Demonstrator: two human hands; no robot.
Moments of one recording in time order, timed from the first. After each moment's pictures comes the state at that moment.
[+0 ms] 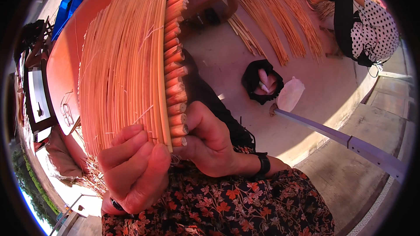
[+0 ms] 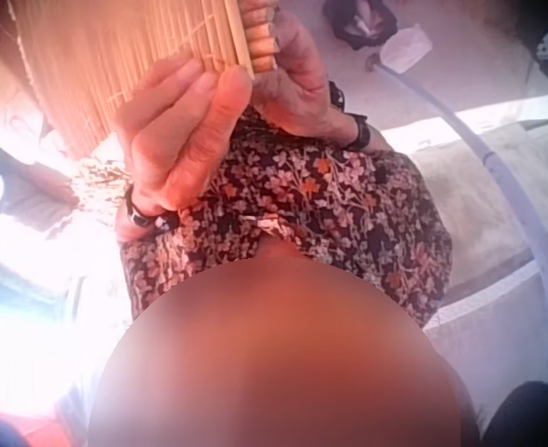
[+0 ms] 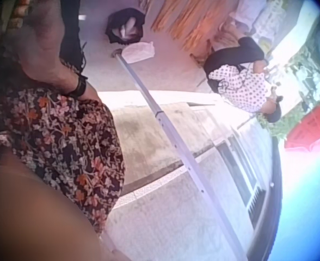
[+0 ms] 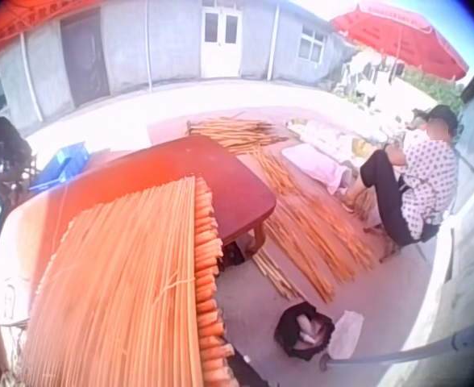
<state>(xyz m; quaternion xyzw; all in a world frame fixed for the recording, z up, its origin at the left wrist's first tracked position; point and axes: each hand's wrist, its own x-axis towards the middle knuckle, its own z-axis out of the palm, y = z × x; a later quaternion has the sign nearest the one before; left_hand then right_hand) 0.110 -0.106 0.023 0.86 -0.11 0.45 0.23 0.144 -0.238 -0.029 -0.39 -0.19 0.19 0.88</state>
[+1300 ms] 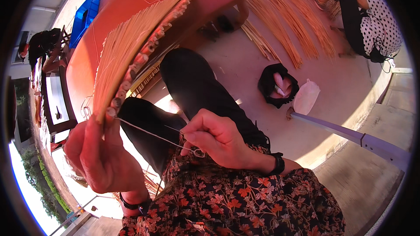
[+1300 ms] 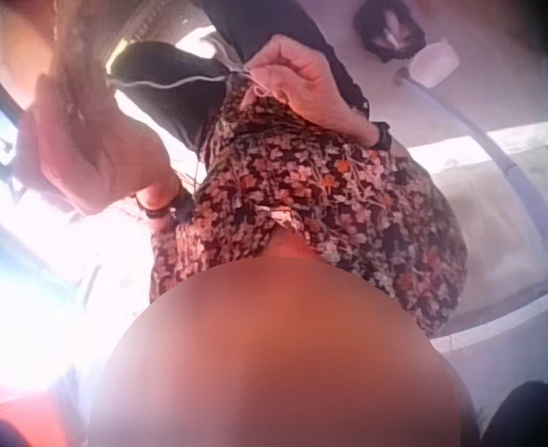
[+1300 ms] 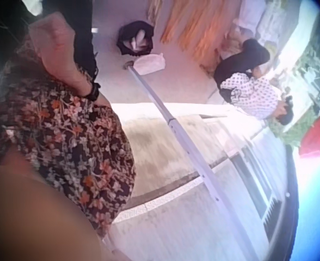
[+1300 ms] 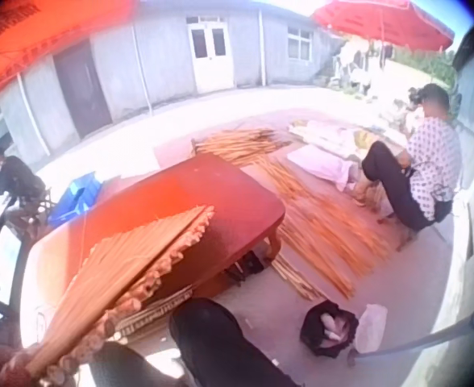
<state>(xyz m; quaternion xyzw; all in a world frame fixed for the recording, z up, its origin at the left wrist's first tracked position) 0.100 -0.074 0.059 0.89 -0.05 0.43 0.14 0.141 -0.260 -0.040 -0.44 -0.18 0.33 0.82</state>
